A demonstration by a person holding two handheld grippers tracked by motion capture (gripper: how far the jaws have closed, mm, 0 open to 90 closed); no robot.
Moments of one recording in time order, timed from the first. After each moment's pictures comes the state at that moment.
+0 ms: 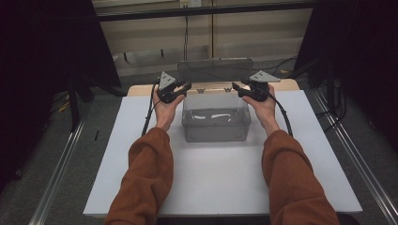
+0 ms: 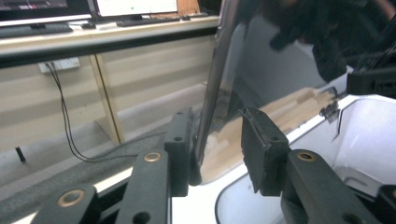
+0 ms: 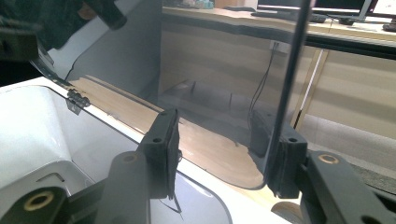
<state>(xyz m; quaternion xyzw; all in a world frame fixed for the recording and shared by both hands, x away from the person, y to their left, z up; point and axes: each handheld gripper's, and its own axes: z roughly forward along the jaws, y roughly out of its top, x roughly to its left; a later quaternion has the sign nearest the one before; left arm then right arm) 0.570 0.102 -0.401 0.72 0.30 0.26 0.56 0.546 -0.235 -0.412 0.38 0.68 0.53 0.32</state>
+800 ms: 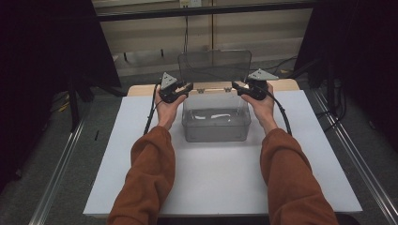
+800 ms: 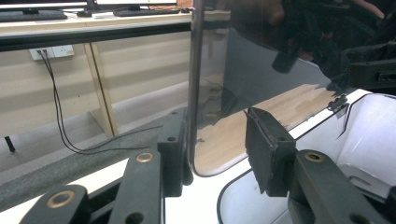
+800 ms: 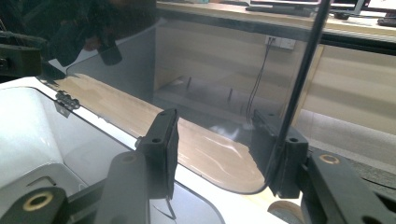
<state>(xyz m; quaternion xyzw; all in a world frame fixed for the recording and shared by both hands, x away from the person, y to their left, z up) 0.579 0.099 -0.409 0.72 0.32 0.24 0.57 0.552 -0.232 -0.410 0.40 0.68 0.52 0.32</state>
